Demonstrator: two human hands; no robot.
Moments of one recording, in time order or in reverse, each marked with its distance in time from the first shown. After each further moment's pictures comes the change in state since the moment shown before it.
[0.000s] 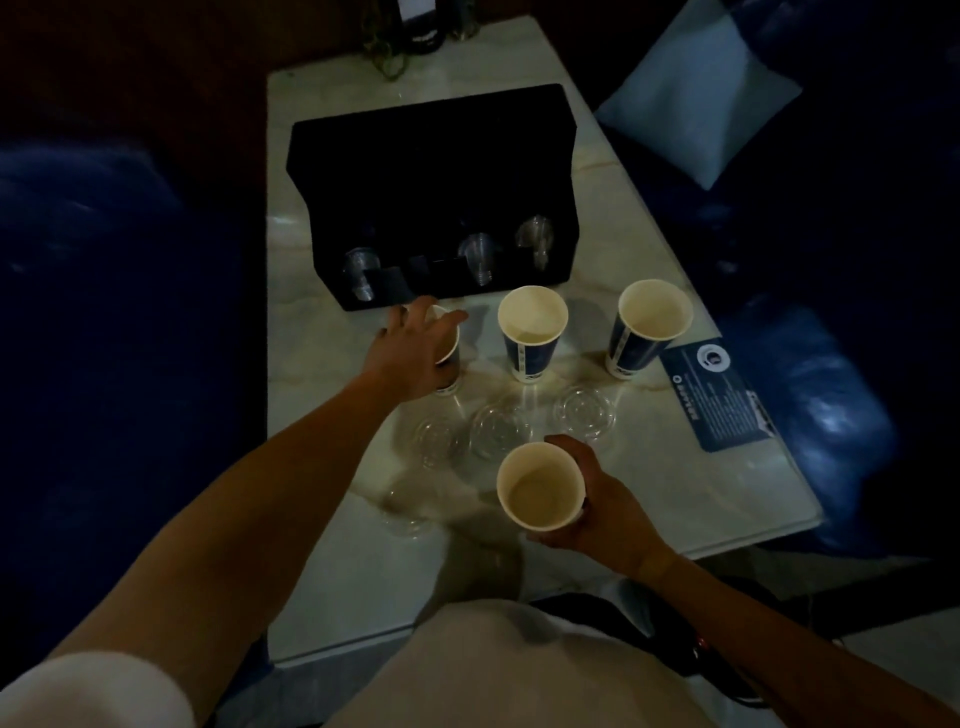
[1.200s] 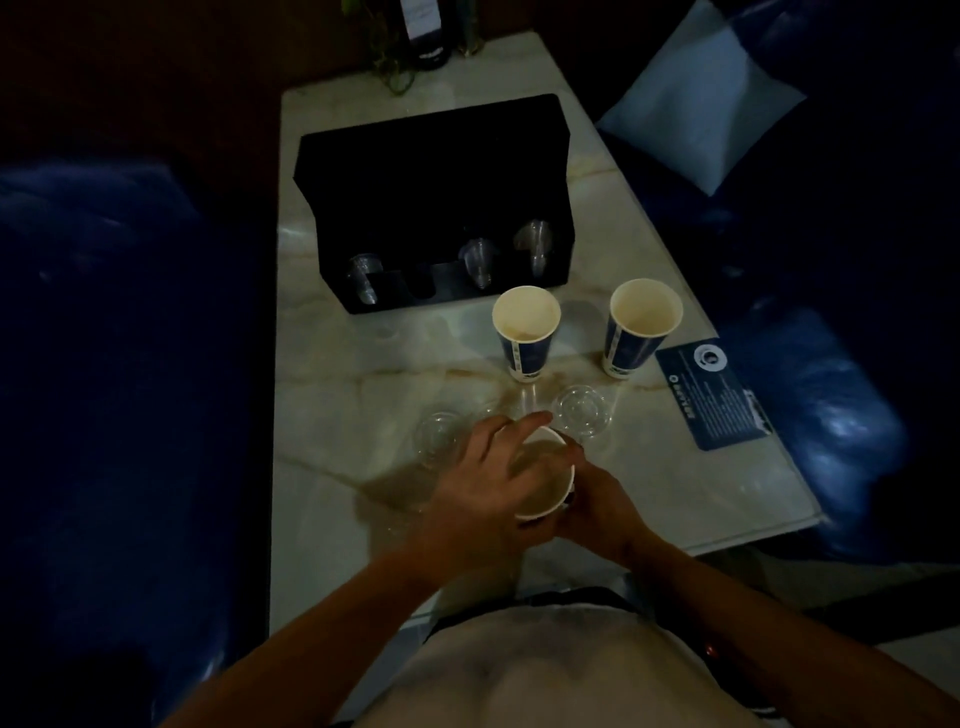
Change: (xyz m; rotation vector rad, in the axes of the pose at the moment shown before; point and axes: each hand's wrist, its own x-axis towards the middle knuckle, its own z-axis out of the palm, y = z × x) left_hand -0.146 0.118 0.025 -0.113 0.280 0.412; right_hand -0.001 0.007 0.004 0.095 -0.024 0.149
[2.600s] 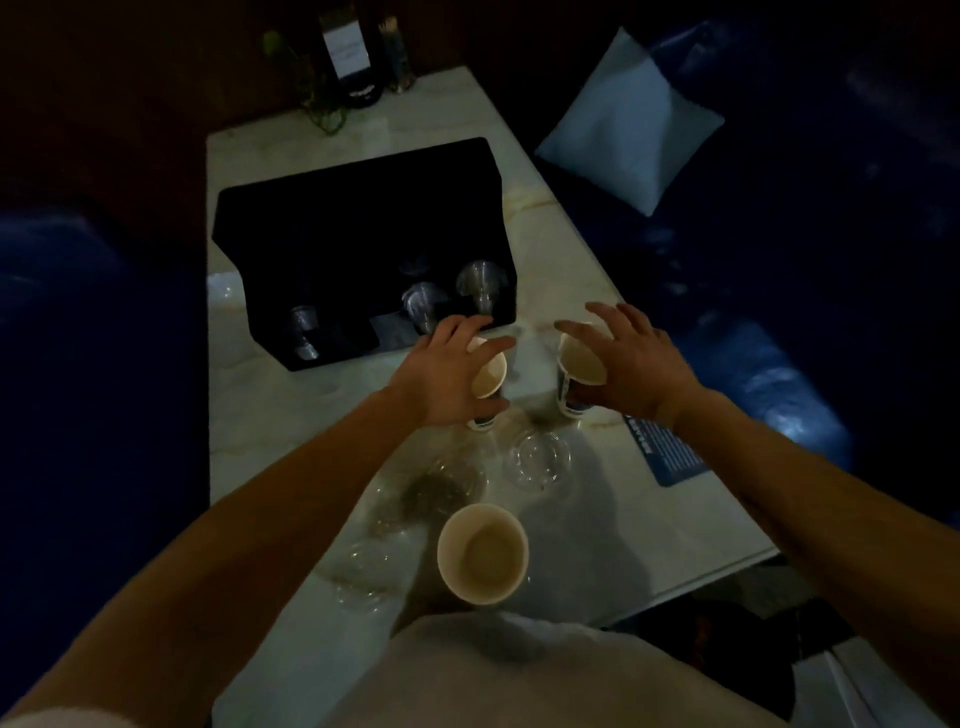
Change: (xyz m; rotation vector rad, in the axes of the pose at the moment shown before) left_hand 0.182 -0.099 -0.007 0.103 -0.321 -0.066; right_hand 0.104 -0.031 -0.189 -0.795 0.155 -0.022
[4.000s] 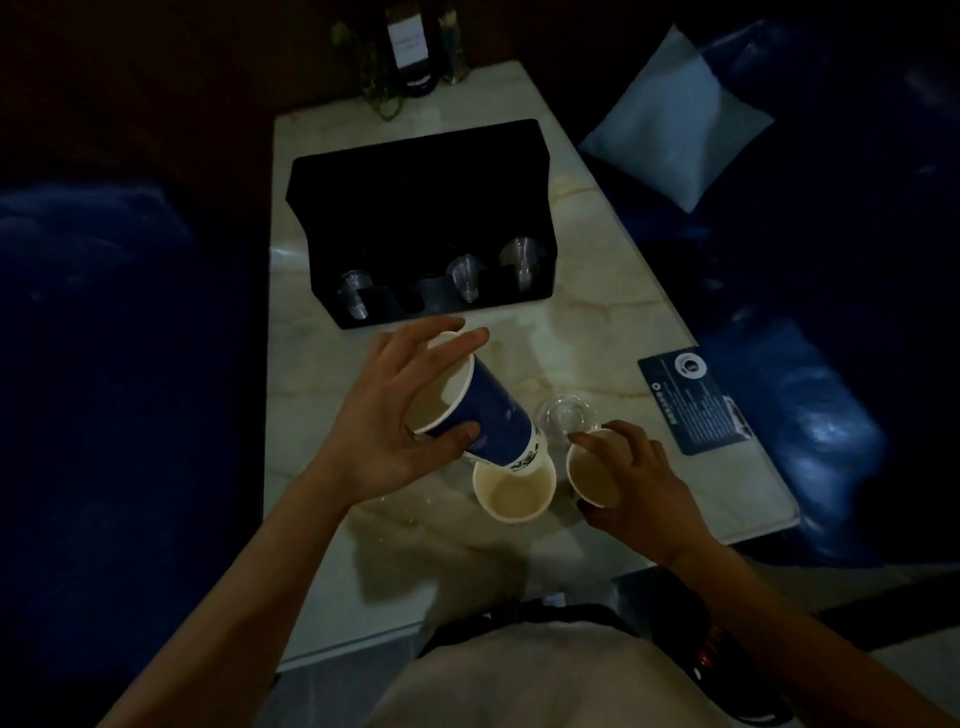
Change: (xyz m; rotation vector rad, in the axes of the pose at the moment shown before) left_hand -0.185 0.041 -0.064 -0.450 0.422 0.011; right_hand -0.150 -0.064 0.091 0.283 0.051 -0.001
